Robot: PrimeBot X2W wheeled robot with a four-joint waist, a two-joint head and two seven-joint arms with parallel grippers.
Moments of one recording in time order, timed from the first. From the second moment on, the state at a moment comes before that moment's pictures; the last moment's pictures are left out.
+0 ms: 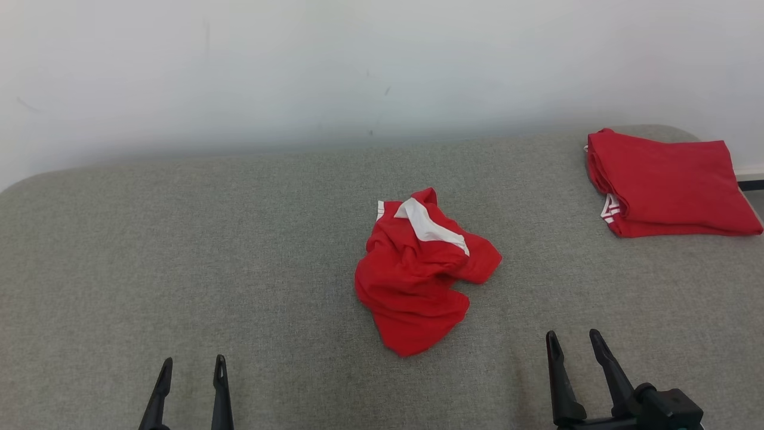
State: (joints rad) left arm 0.09 0.05 -0.01 0.08 -0.09 -0.03 -0.26; right arm 0.05 -0.05 0.02 0.16 0.20 0.13 -0.26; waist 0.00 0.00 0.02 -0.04
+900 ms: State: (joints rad) left arm 0.09 0.05 -0.01 0.08 -0.09 -0.02 -0.26; right arm 0.05 -0.05 0.02 0.17 0.19 0.13 -0.26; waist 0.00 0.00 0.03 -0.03
